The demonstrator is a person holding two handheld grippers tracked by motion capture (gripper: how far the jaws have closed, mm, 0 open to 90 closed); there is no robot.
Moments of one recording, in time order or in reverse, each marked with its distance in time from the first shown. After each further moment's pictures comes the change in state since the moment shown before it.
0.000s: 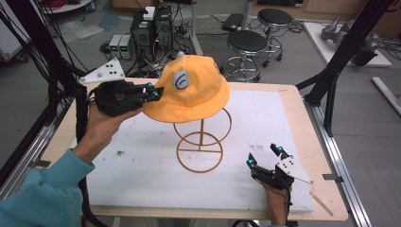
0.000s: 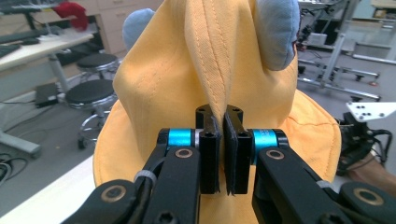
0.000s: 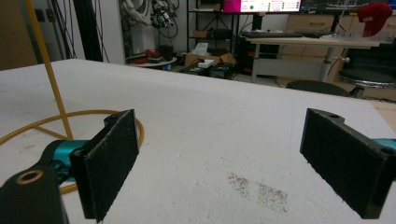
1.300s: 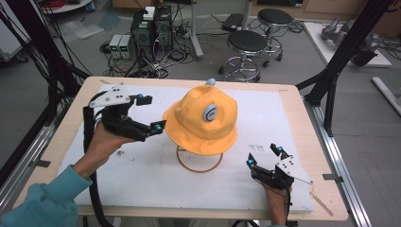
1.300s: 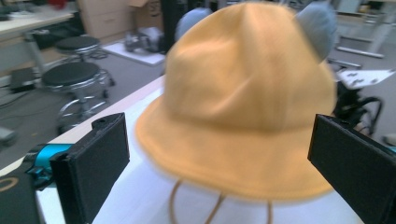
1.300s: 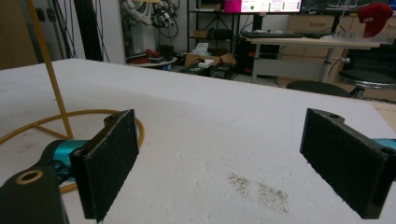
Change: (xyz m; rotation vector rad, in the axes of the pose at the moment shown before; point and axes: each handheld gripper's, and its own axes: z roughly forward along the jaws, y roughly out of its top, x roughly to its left) left arm 0.005 -0.066 -0.009 0.013 0.009 -0.028; right arm 0.000 0.000 0.000 0.000 0.001 -0.003
